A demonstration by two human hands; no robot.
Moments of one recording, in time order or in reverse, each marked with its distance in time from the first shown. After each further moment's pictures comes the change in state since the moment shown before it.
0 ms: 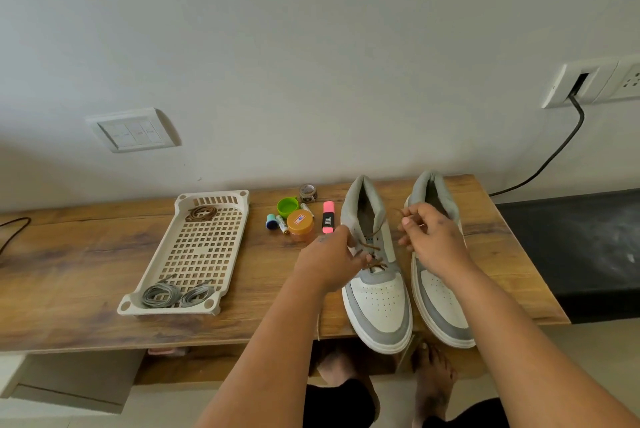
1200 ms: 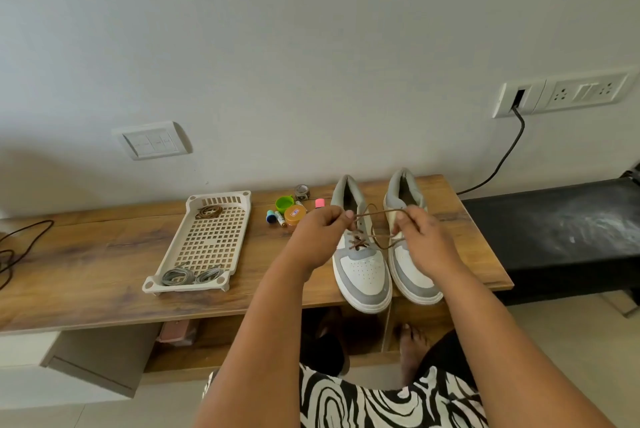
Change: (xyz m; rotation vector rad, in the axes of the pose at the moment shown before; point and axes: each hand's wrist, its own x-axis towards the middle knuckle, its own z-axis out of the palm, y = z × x) left_hand -0.098 0.053 -0.046 -0.636 0.126 0.054; right_hand -0.084 -0.037 -0.040 -0.060 0.019 -0.061
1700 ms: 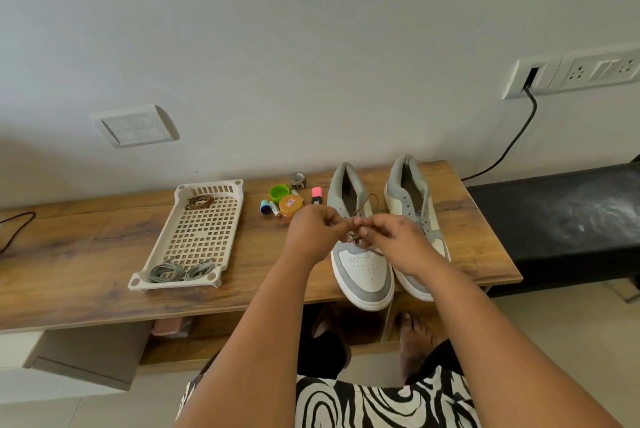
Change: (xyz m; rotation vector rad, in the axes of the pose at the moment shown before) left_hand 0.039 -0.039 0.013 0.169 0.091 -0.035; right_hand 0.020 0.018 0.041 0.193 -0.320 0.058
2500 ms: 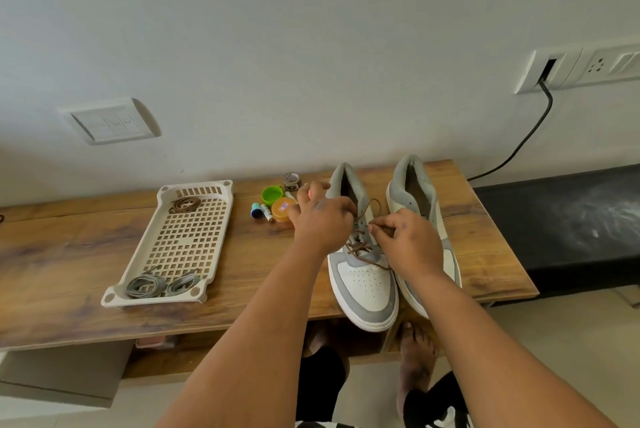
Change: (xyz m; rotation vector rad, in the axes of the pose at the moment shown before) left_hand 0.066 -0.009 0.024 0.553 0.038 0.057; right_hand 0.041 0.033 0.004 -0.513 0.450 -0.117
